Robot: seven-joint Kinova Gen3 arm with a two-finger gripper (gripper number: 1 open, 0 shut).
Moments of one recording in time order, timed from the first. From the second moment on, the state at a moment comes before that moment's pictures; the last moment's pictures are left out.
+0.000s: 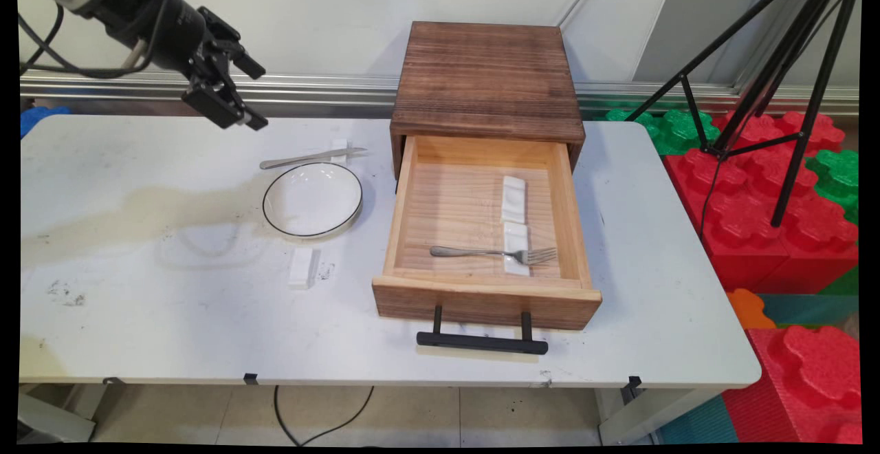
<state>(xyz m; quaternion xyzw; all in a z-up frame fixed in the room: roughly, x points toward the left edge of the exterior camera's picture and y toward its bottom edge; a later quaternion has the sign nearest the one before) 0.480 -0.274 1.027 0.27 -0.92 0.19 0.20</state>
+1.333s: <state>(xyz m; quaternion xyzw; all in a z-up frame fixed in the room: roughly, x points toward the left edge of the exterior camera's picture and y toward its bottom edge) 0.564 -0.411 1.006 0.25 -0.94 0.19 0.09</state>
